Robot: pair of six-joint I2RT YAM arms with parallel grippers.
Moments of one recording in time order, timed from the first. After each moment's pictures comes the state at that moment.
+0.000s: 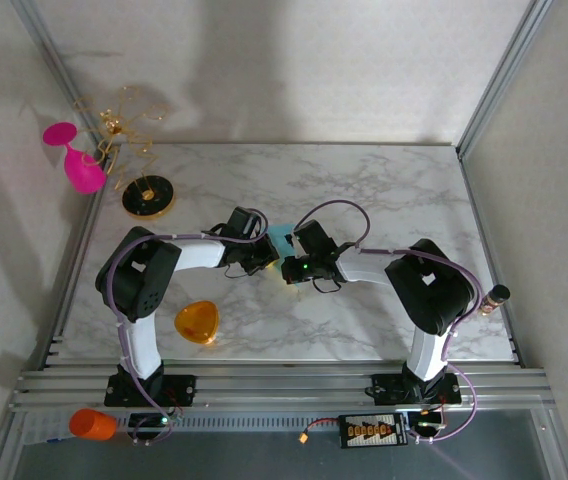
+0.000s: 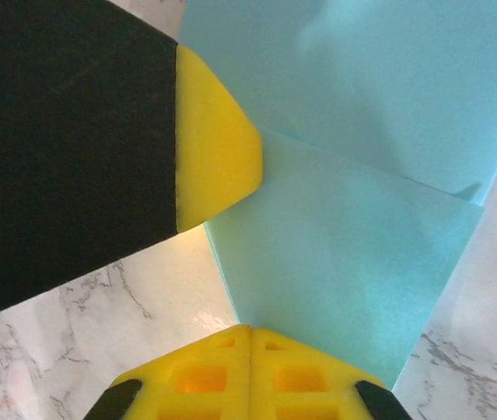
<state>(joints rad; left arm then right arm) -0.51 1.91 1.00 -0.04 0.38 -1.06 0.73 1.82 0.94 -0.08 -0.26 0.46</state>
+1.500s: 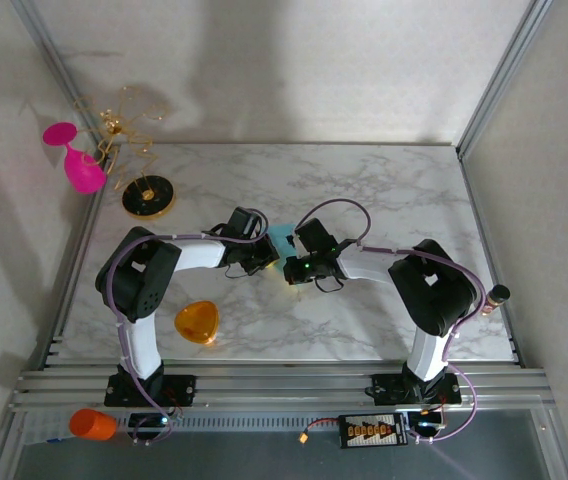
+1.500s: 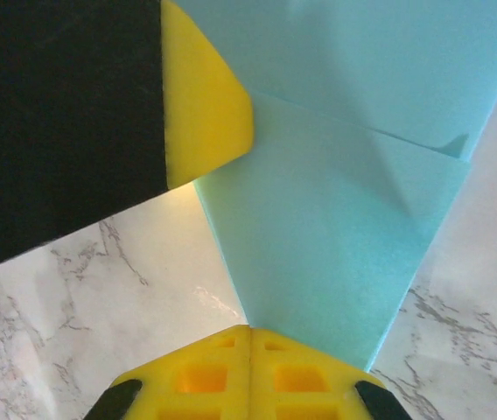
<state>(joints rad) -0.51 1.91 1.00 -0.05 0.37 -1.06 0.72 1.80 0.97 -0.18 -0.29 0.45</state>
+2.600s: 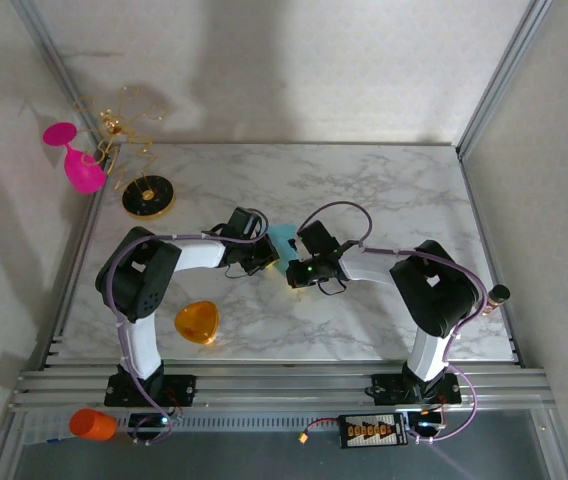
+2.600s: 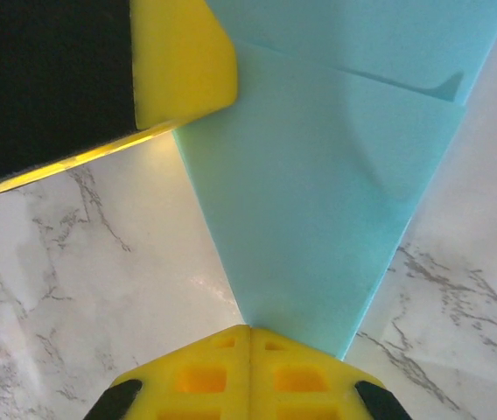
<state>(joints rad) -0.51 1.91 1.00 -0.05 0.37 -1.05 0.71 1.79 0.94 -0.20 -0.30 0.43</state>
